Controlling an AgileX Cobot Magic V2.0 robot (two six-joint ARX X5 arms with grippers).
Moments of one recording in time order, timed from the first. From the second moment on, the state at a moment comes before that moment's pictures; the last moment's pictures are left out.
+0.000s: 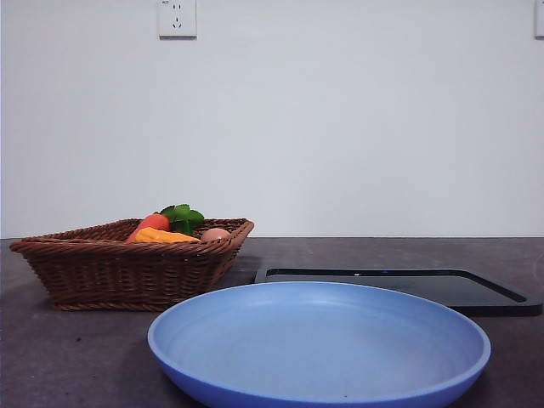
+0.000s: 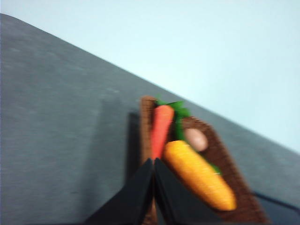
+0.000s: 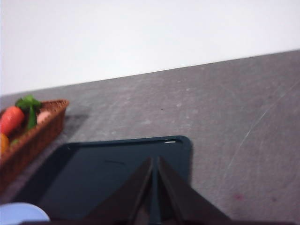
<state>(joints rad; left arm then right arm) 0.04 0.00 0.03 -0.04 0.20 -0.50 0.03 0.00 0.02 -0.06 -0.21 0.28</state>
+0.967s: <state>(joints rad) 0.04 0.48 0.47 -0.46 0.58 -0.48 0.05 0.58 0.62 -0.62 -0.44 0.21</state>
